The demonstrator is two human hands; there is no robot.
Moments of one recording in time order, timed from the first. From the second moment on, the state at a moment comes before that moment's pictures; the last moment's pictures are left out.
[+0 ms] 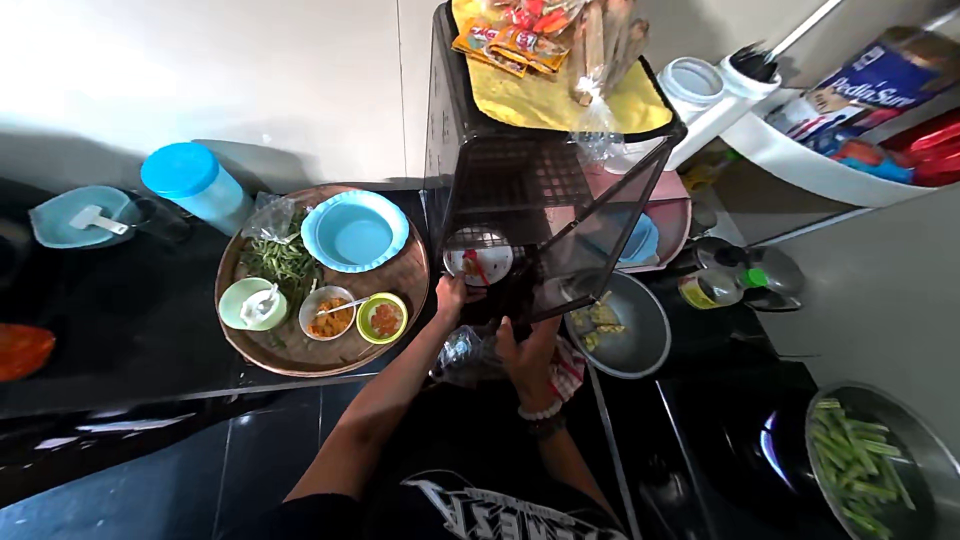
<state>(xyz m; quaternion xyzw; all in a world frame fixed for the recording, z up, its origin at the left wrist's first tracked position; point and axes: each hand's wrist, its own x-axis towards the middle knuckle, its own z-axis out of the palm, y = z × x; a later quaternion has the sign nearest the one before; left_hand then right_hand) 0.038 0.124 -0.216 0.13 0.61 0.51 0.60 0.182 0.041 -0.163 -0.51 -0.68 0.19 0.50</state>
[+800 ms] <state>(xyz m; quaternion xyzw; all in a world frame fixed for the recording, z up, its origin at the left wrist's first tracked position) -0.071 -0.001 -0.149 0.23 0.61 0.40 0.65 0.176 0.038 -0.162 -0.52 -0.68 0.21 0.47</state>
